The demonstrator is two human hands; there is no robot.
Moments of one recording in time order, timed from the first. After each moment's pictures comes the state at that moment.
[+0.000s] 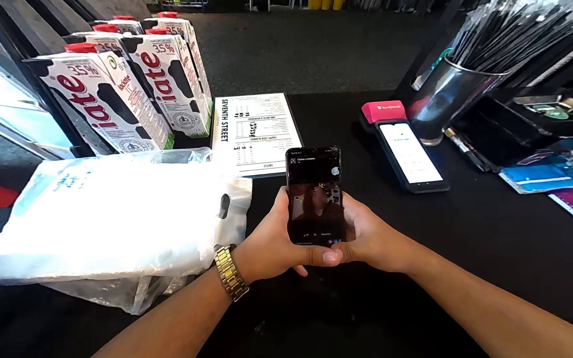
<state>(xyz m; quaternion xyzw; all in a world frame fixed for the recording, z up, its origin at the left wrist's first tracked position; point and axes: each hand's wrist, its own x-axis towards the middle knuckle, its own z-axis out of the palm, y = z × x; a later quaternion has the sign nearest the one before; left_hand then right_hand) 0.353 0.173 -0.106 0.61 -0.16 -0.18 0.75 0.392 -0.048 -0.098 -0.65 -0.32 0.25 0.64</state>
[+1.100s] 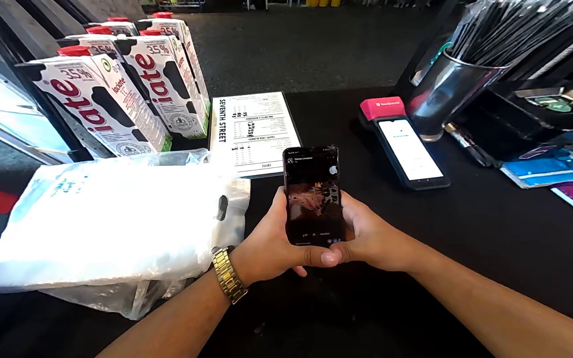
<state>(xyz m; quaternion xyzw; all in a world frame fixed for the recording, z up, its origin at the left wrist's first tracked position) 0.352 0.175 -0.106 0.61 -0.17 -0.19 0.75 0.391 -0.046 -0.098 -0.65 -0.32 0.25 0.64</state>
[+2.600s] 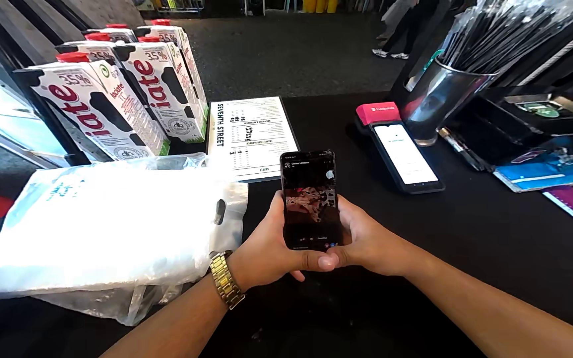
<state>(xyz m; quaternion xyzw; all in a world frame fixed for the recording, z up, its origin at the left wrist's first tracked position) 0.354 0.173 -0.107 0.60 -0.18 -0.19 0.76 0.392 -0.048 -0.098 -0.65 -0.32 0.25 0.64</state>
